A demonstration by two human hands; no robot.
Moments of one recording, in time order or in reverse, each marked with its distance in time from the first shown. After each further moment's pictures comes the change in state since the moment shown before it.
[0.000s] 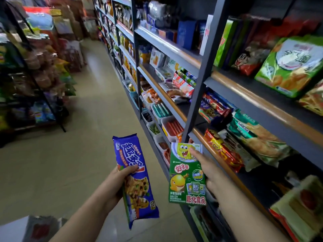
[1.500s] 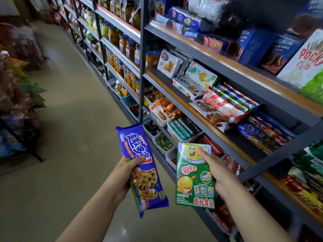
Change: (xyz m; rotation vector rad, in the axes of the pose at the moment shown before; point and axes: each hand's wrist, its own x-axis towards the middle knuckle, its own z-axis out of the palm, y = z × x) left_hand 0.289 0.266 -0.204 -0.006 -0.219 -0.048; right_hand 0.233 -0.099 0.297 0.024 0.278 -0.008
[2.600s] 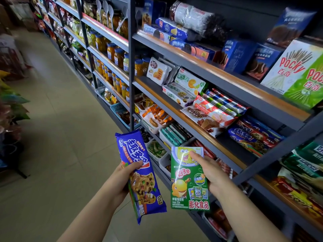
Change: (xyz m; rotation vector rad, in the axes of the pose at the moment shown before) left_hand 0.028 0.010 0.006 0.050 -0.063 -0.059; right_hand 0.008 -0.015 0.003 -0.016 0.047 -0.006
